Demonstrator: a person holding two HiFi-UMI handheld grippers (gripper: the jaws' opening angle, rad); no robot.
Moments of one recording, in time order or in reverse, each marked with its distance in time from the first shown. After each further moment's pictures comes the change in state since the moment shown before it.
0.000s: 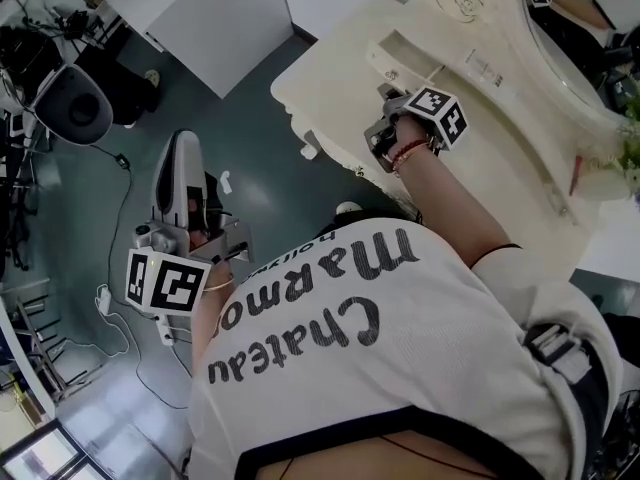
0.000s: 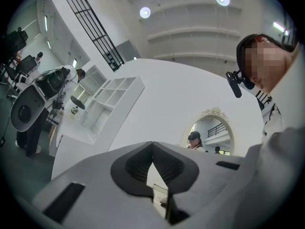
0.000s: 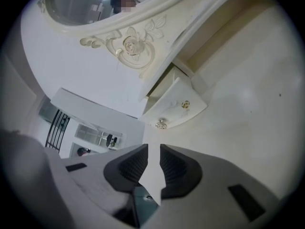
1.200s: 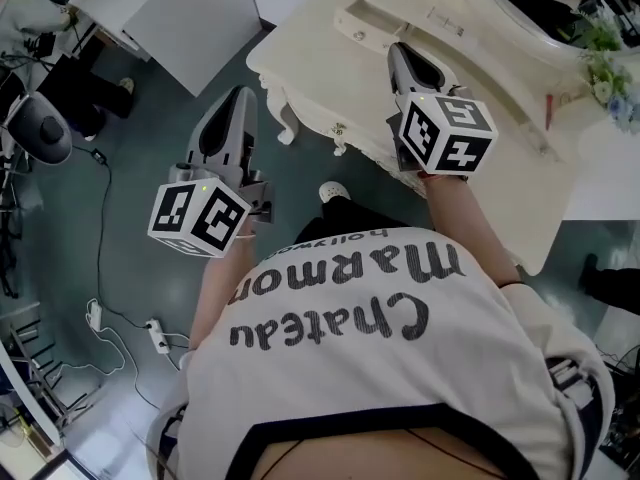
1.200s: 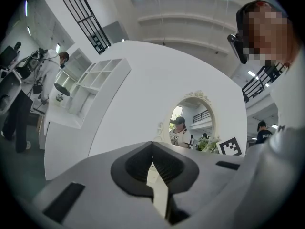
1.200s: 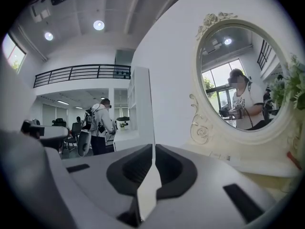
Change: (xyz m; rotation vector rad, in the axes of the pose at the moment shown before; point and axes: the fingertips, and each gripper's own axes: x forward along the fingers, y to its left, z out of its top) left arm -0.017 -0.056 -0.080 0.042 0.187 -0.158; right arm -0.210 0.127 -0.019 -1.136 -0.360 0.098
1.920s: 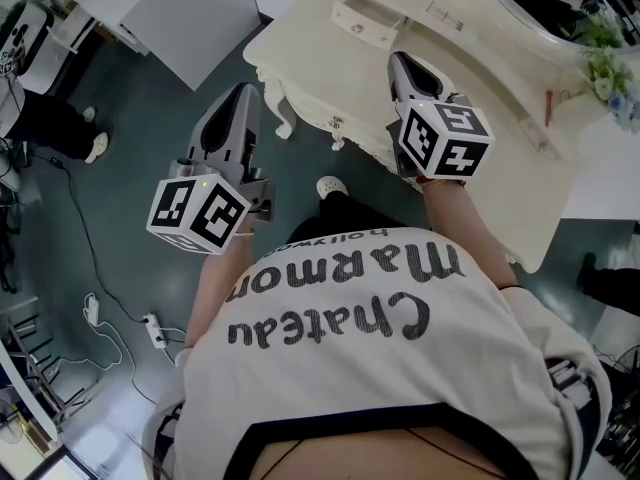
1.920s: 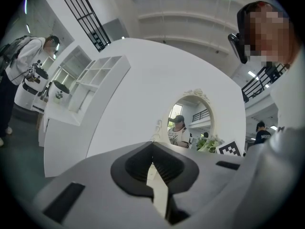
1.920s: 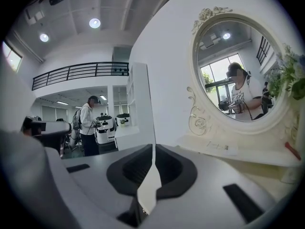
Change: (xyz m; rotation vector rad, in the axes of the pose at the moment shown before) left arm 0.001 -0.010 -0.012 -0.012 0.027 -0.009; right arm -0.011 -0.007 -0.028 0.032 0.056 0.002
